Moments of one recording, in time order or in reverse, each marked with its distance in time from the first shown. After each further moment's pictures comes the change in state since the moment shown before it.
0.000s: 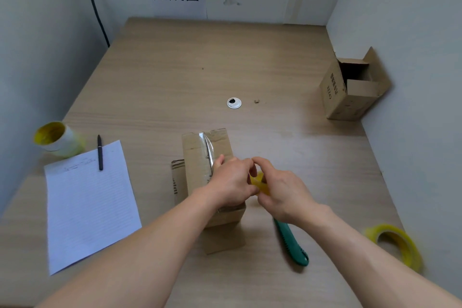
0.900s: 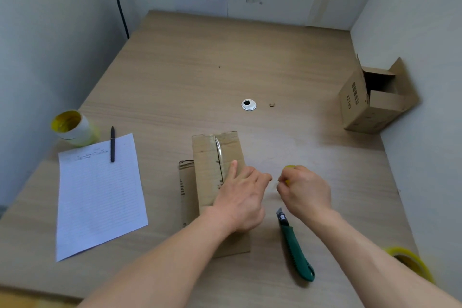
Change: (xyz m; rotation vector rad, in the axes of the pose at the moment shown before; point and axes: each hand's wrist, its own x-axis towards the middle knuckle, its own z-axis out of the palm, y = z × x) left_hand -0.019 -0.008 0.022 0.368 0.083 0.174; right_hand 0.023 0.018 0.004 -0.162 0.166 0.288
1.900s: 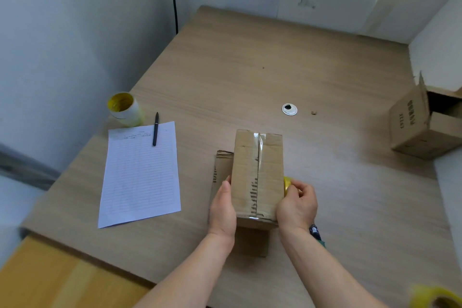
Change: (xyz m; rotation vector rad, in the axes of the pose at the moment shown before) left_hand -0.066 -0.041 0.049 -1.833 0.675 -0.952; right_hand -0.021 -0.105 0.054 1.047 0.194 0.692
